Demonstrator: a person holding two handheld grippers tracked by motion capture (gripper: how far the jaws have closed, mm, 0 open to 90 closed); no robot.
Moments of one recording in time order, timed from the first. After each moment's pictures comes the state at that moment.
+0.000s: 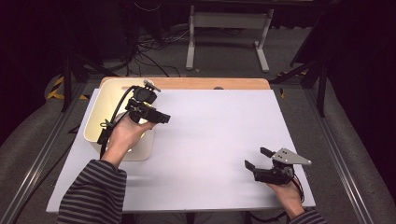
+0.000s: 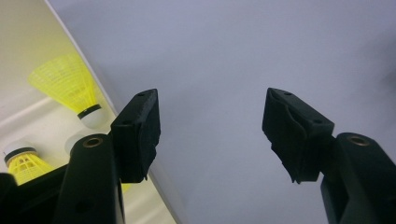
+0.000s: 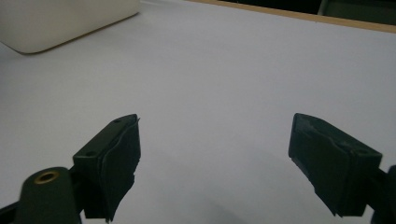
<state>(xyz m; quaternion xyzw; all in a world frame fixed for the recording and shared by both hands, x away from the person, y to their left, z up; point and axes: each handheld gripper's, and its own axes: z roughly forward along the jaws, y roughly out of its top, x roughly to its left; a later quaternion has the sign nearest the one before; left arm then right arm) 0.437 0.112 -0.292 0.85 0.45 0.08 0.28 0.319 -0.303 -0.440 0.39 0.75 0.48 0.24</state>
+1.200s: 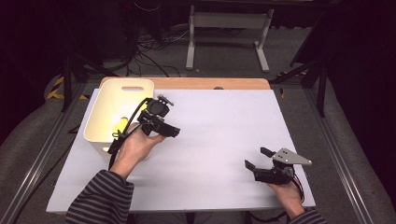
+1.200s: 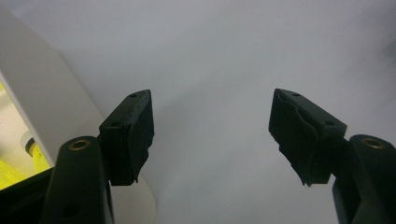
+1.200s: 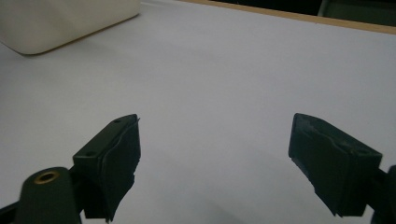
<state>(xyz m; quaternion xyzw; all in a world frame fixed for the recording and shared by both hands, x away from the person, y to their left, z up) 0.416 0.084 -0.314 0.86 0.43 0.07 0.26 0.319 -0.303 -0.439 0.39 0.75 0.48 0.24</state>
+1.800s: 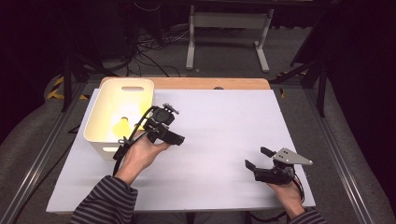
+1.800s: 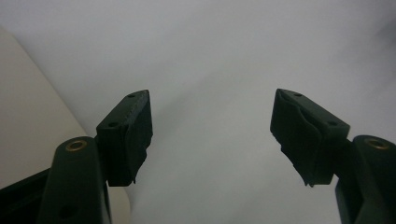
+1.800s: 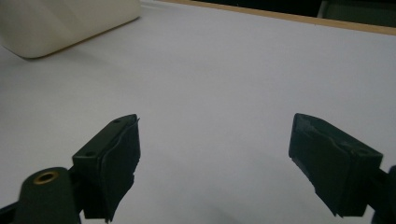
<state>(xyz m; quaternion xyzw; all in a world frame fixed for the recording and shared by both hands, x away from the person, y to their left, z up) 0.408 0.072 -0.334 0.87 0.42 0.05 0.25 0.319 -0.304 -0.439 0.39 0.75 0.48 0.23</state>
